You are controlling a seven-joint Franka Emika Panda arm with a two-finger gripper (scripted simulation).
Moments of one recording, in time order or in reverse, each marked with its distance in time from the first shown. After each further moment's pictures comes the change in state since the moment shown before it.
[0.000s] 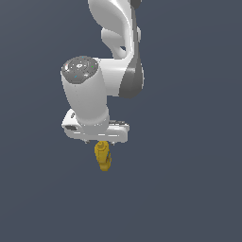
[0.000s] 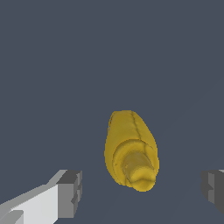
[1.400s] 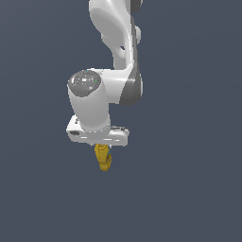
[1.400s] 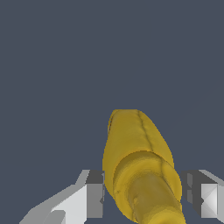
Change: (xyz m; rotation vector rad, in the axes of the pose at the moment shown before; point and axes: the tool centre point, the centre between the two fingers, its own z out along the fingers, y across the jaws) arm -0.003 -0.001 0.031 -0.001 -0.004 0.002
